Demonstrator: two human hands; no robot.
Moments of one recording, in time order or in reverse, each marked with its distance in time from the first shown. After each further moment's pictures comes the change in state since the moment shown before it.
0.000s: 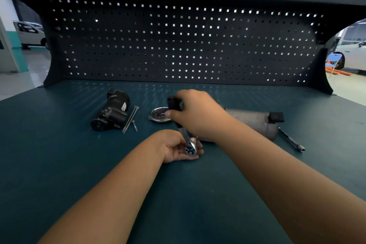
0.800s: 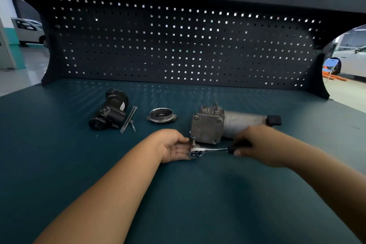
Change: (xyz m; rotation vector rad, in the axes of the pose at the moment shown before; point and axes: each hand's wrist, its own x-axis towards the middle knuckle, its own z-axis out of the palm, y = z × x) left_hand 0.008 0.001 -0.001 0.007 0.043 -0.036; right_hand -0.060 0.098 -0.034 -0.394 -0.371 0.215
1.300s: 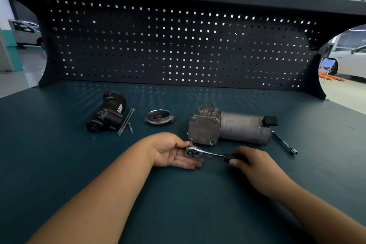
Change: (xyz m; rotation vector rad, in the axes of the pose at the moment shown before) left_hand -0.012 -0.001 -0.004 0.047 -0.242 -0.080; right_hand -0.013 0.005 0.062 0.427 0.237 0.090
